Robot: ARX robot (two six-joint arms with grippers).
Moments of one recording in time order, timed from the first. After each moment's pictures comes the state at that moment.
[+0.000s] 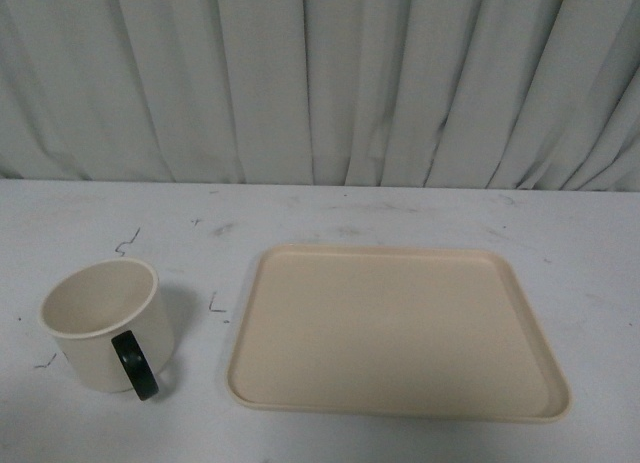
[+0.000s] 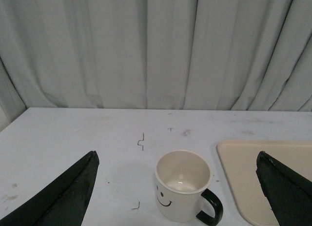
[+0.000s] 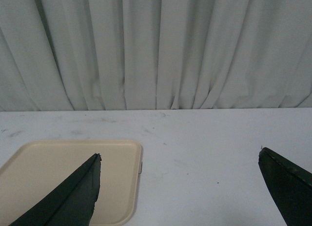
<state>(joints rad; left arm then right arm) 0.00 0.01 0.01 0.00 0.00 -0.01 0.00 0.00 0.01 0.00 0.00 -0.01</state>
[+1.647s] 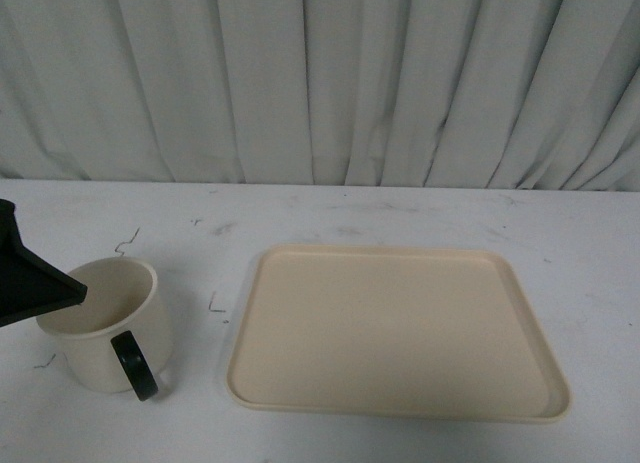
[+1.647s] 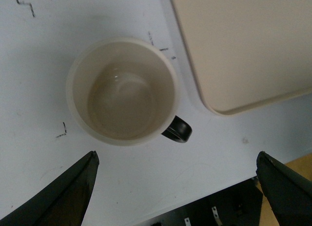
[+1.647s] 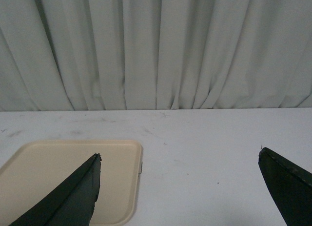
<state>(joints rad) 0.06 1.44 0.78 -0.32 0.35 0.19 0.00 0.00 0.01 0.00 0.00 -0.01</state>
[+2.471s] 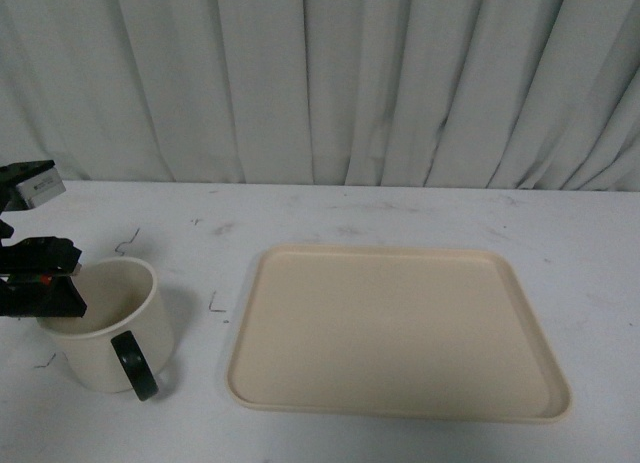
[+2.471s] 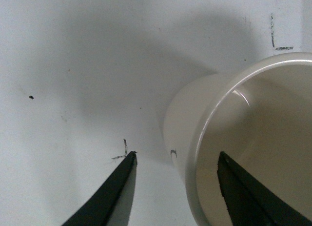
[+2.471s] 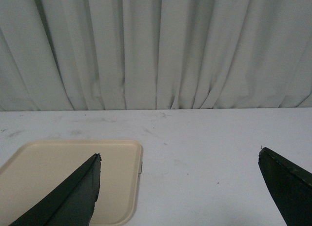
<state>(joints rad) 0.11 1.90 1.06 -0.33 0.19 0.16 0.00 0.00 0.01 0.00 0.00 -0.01</state>
